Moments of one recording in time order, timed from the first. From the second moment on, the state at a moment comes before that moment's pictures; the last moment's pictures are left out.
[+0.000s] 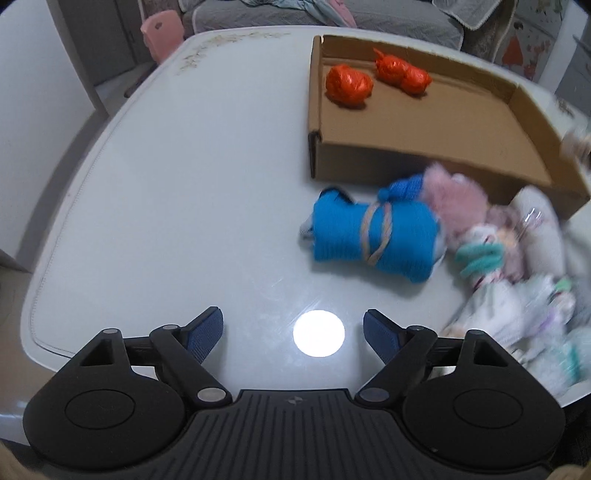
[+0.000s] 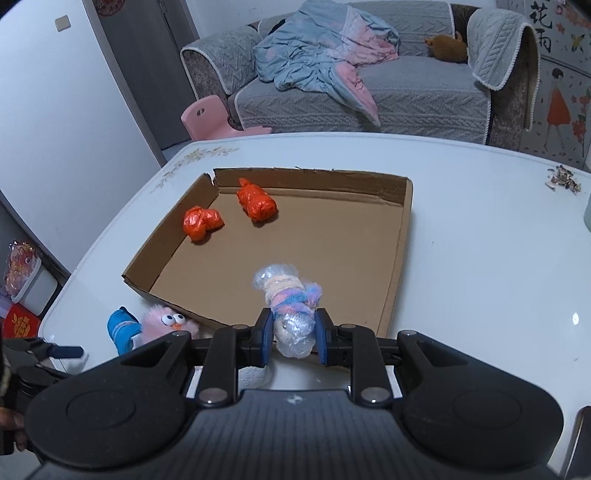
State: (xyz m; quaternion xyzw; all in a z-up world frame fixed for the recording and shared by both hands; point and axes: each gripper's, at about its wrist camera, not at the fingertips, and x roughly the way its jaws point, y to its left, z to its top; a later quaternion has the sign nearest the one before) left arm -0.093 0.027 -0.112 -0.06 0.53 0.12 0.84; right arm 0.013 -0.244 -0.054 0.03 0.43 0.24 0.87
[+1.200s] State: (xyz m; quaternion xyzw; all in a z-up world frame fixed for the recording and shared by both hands) left arm -0.038 0.036 -0.063 -0.04 0.51 0.03 0.86; right arm 0.027 -0.207 -0.036 0.01 0.42 0.28 0.86
